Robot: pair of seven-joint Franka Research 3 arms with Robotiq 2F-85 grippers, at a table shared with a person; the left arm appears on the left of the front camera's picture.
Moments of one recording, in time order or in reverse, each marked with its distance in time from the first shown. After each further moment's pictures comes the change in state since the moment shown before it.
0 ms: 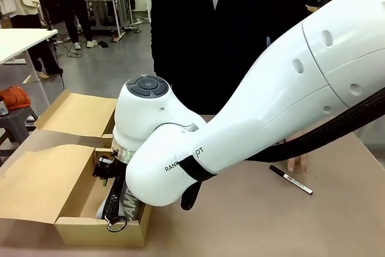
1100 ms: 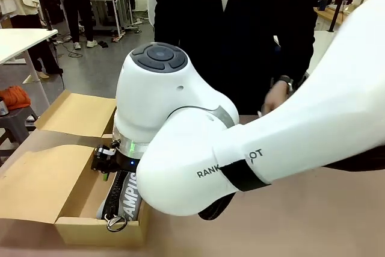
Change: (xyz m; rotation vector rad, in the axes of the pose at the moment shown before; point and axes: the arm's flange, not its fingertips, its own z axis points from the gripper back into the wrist) left arm 0.000 0.000 0.000 -0.001 0.000 0.000; right arm -0.077 -0.131 0.243 0.198 0.325 0.241
